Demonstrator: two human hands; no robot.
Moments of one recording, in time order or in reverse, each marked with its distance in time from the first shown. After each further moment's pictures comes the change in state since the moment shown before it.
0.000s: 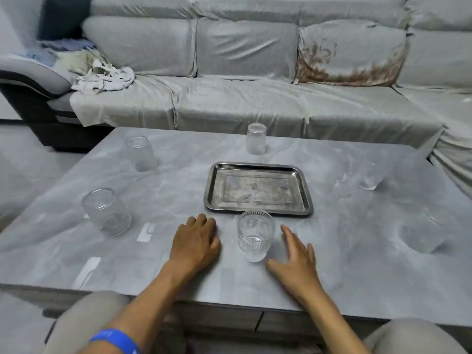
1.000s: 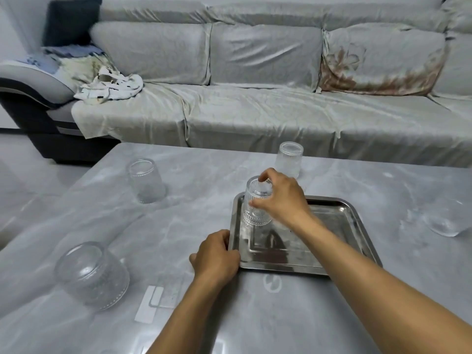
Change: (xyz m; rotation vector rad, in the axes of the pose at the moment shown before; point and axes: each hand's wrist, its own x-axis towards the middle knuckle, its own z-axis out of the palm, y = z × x) left_hand 0.122 -0.034 0.012 -0.616 -0.073 -0.486; right_hand 0.247 -0.139 0.009 -0.040 0.129 -0.309
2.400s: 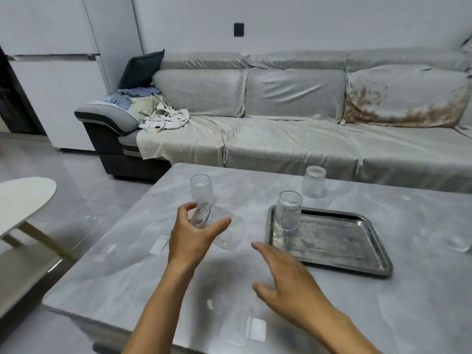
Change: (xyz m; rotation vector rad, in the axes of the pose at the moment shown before) left_hand -0.089 -0.027 -0.162 -0.485 0.323 0.065; right_hand -0.196 -0.095 -0.013 0.006 -0.255 -0.289
